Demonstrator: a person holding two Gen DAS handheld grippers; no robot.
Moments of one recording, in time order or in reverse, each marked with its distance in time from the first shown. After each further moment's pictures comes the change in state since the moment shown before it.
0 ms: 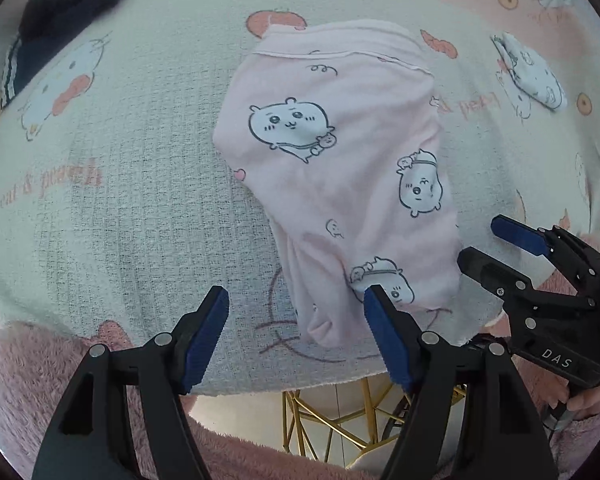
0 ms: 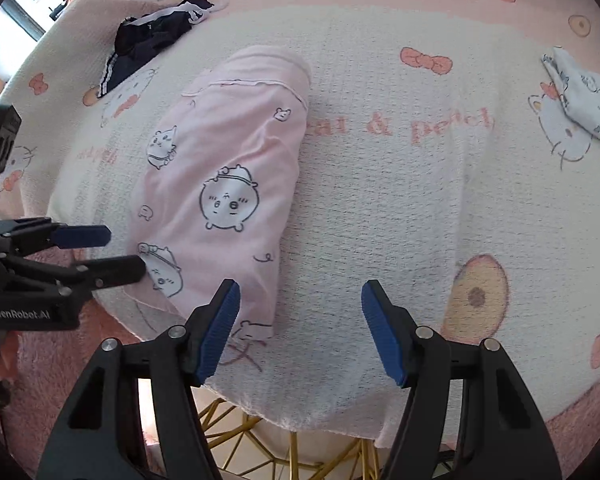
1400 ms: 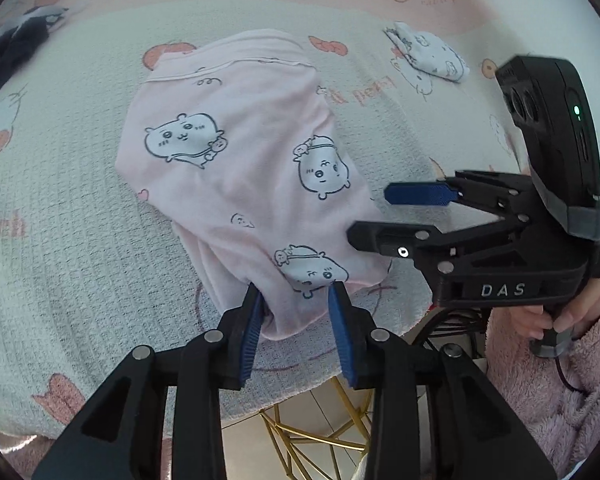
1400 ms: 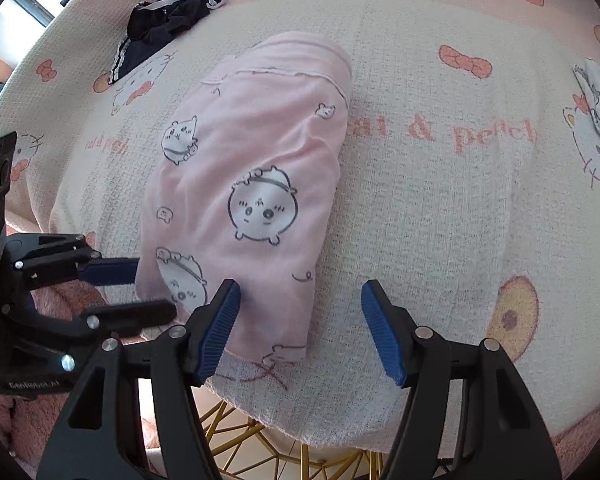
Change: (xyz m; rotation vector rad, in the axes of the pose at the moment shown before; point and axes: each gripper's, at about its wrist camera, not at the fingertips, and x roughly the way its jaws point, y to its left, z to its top) left arm 0.007 0.010 -0.027 0.274 -0.126 -0.284; right arm 0.021 0.016 0.025 -0.034 0.034 0.048
